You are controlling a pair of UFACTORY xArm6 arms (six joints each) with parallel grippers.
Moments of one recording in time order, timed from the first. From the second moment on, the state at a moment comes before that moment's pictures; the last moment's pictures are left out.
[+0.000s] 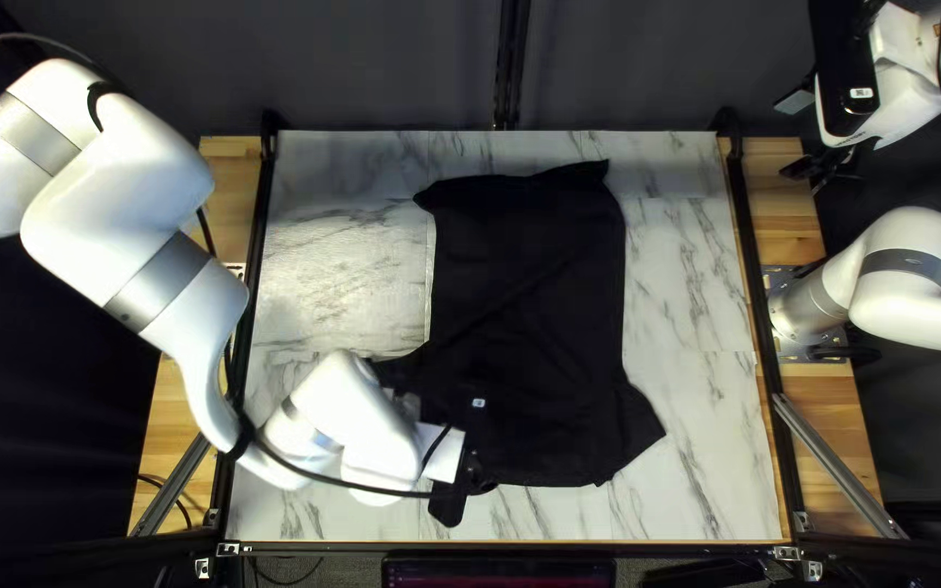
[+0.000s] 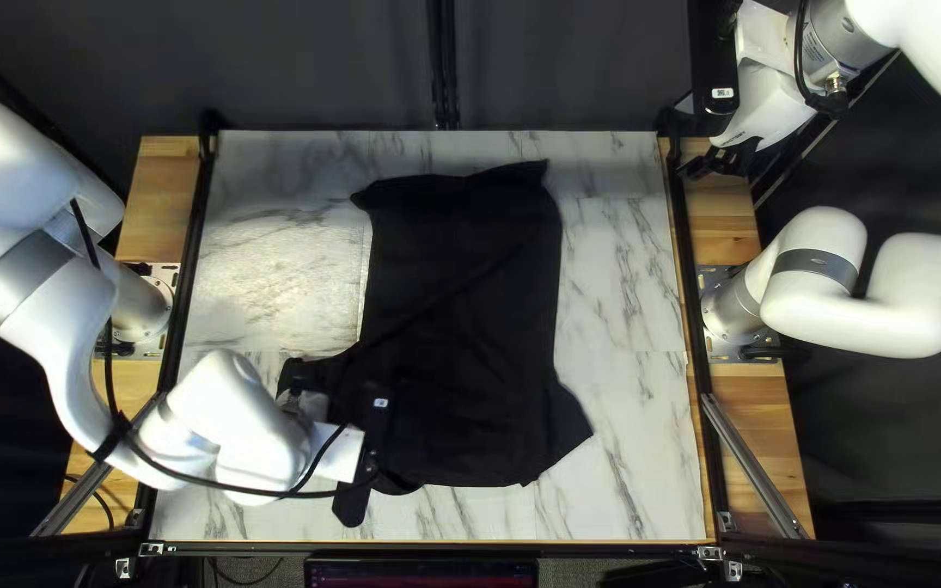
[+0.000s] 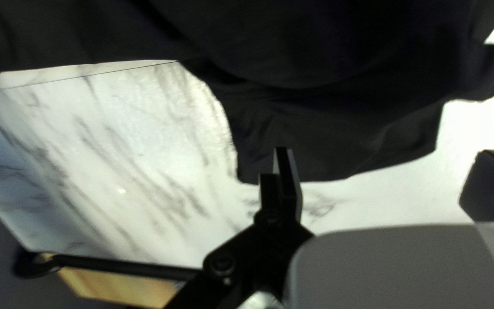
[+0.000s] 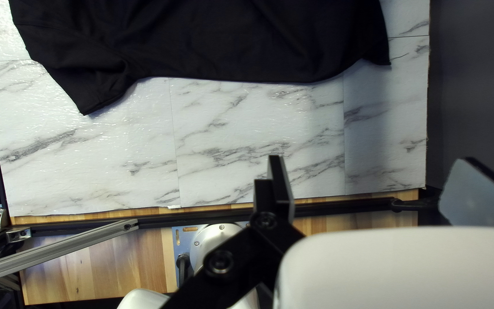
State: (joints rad) left arm -0.71 0.20 -1.06 0.27 1.08 -0.78; right arm -0.45 -1.11 -0.76 0.08 1.53 -0.41
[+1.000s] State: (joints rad) left arm -0.79 0.27 -1.02 0.52 1.26 -1.24; right arm -0.45 -1.11 -0.76 0.08 1.53 -0.41
